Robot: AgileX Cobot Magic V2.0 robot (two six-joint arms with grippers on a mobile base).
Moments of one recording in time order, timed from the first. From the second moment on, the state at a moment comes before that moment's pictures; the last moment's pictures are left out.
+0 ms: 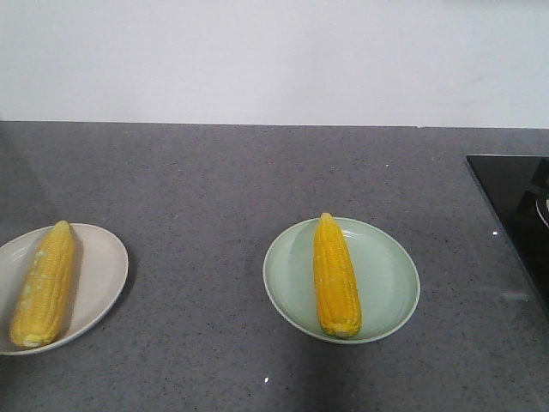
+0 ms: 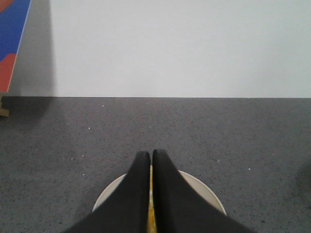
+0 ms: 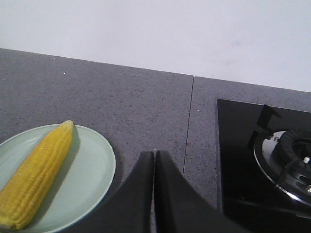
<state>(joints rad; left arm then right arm) -0.31 0.41 -0.63 0.53 0.60 -0.56 0.14 0.49 -0.61 -0.03 0.53 -0.03</state>
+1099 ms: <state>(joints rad) -0.06 0.04 -0.14 0.08 0.16 -0.06 0.14 0.49 -0.61 -0.03 0.53 -0.03</state>
